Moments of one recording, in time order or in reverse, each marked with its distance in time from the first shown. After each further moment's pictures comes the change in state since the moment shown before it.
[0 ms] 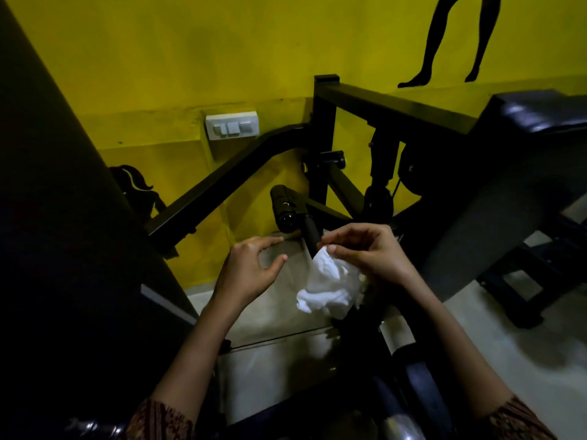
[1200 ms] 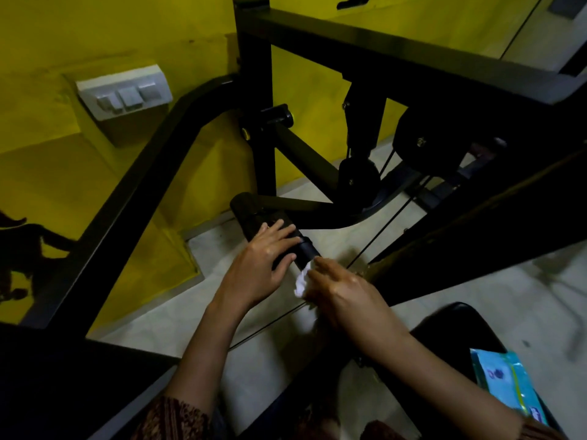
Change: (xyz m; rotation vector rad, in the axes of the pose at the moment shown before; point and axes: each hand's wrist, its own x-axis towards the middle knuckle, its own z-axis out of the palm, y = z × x) left_hand 0.152 -0.104 0.099 -0.063 -0.422 0.504; right_hand 0.088 0.071 0.055 -1.163 0.011 0.061
